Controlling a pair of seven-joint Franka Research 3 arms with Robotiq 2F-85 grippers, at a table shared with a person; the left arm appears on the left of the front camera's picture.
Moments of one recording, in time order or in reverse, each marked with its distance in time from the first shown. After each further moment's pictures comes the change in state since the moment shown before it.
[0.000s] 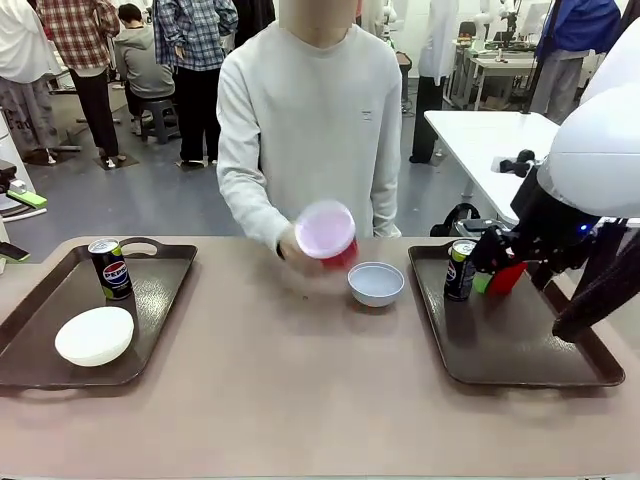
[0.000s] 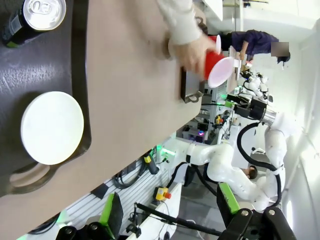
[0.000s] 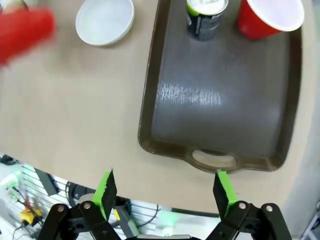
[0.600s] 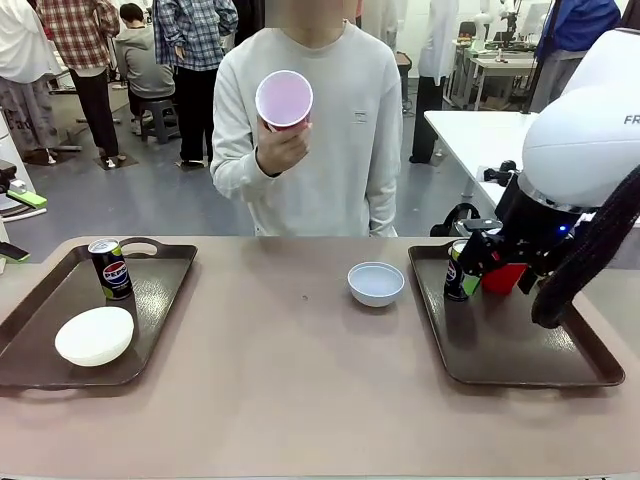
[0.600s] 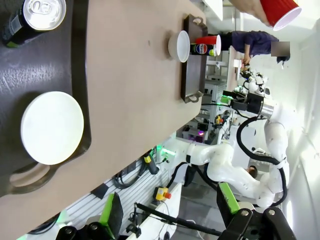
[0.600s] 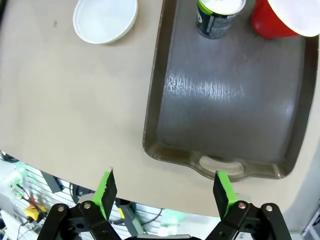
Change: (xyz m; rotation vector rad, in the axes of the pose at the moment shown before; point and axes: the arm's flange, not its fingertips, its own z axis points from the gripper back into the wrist) left arm 0.000 0.000 0.000 0.000 0.000 0.000; right arm 0.025 0.004 -0.018 0.027 0.059 -0.002
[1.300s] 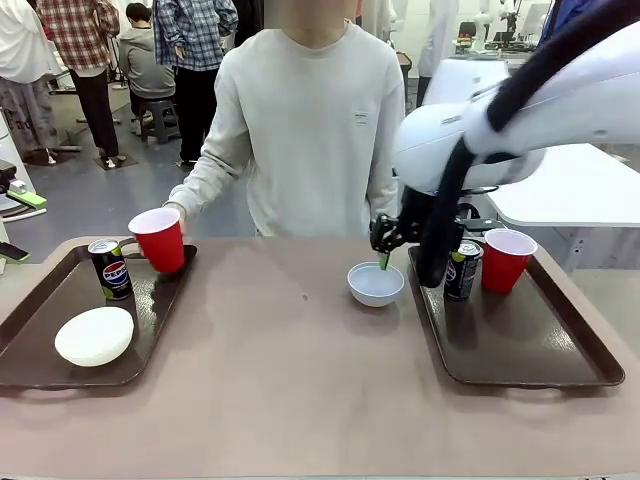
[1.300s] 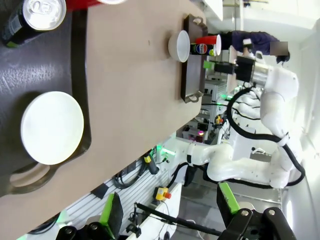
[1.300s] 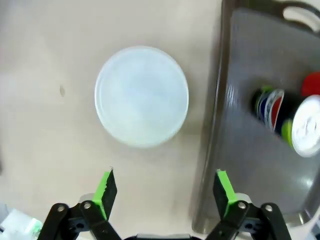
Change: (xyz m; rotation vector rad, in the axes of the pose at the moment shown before) left arm 0.000 0.000 0.000 0.000 0.001 0.000; right arm 0.140 0.088 -0.082 -0.061 0.028 -0.076
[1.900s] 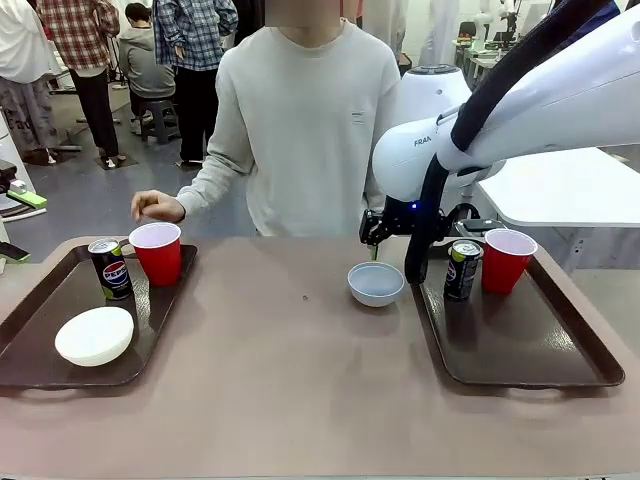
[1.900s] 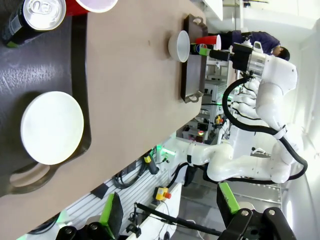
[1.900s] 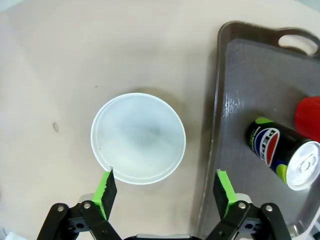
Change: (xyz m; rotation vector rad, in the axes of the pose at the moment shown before) left arm 0.000 0.000 0.000 0.000 0.000 0.000; right arm 0.028 0.011 -0.013 -0.059 -0.041 -0.021
